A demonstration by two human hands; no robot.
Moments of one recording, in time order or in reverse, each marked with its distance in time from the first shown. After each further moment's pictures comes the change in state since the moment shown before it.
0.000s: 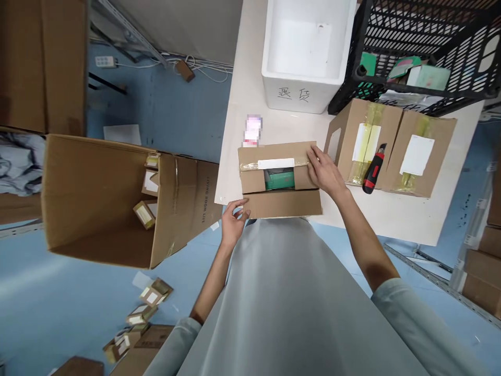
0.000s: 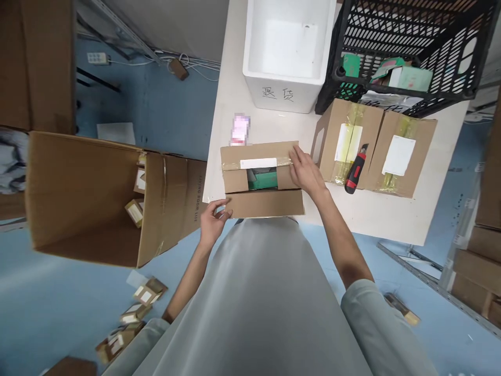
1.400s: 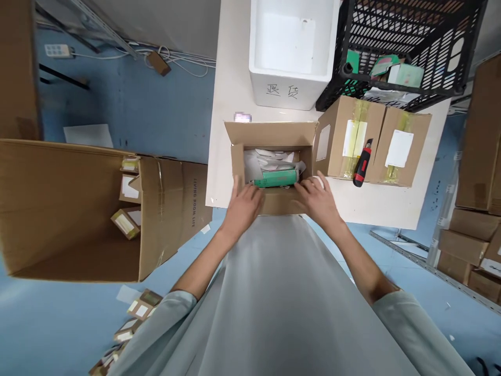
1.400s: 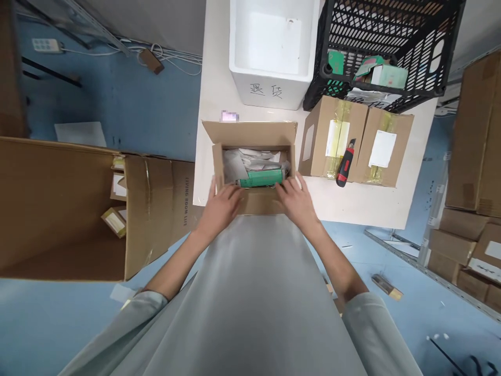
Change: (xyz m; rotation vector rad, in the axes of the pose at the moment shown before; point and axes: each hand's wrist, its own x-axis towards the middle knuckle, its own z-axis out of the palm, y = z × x) left_hand 0.037 0.061 0.017 0.879 -0.332 0.821; right_hand -0.091 -0.078 -0.007 -0.347 0.006 -0.113
